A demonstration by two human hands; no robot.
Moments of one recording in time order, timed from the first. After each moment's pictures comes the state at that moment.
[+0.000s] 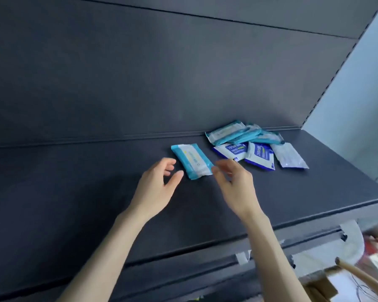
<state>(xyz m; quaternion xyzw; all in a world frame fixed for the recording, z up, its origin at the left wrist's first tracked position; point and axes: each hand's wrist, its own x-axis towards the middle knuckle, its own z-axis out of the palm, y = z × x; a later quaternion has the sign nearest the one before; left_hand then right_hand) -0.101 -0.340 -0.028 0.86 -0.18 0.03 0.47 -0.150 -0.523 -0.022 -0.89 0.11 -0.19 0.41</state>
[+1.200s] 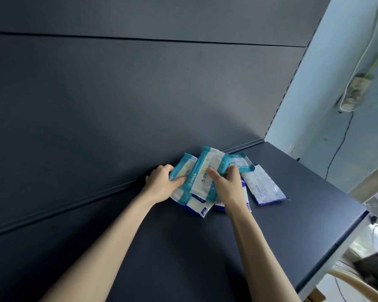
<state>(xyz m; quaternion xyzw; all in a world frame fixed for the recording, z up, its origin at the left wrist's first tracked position) 0.088 -0.512 -0.038 0.87 -0.27 -0.13 0.39 -0.021 -0.646 -0.023 -0.67 0.35 -0.23 0.61</state>
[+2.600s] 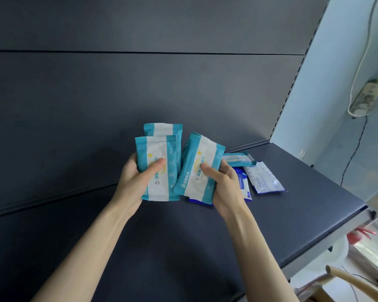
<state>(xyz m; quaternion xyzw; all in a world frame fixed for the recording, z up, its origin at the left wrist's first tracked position) 0.002 -0.423 0.030 0.62 -0.12 -0.13 0.77 -0.075 -0.587 0.022 -0.50 0.12 -0.17 0.84</state>
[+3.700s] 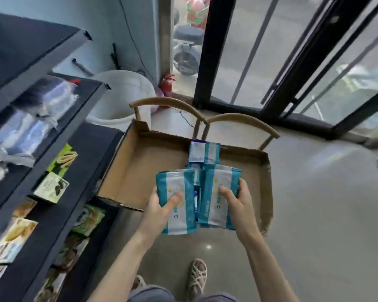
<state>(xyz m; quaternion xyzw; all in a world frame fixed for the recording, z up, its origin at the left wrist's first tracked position) -0.559 -0.448 -0.141 0.59 -0.31 -0.56 0.48 -0.739 -0.485 -0.124 -0.43 0.56 -0.43 0.57</state>
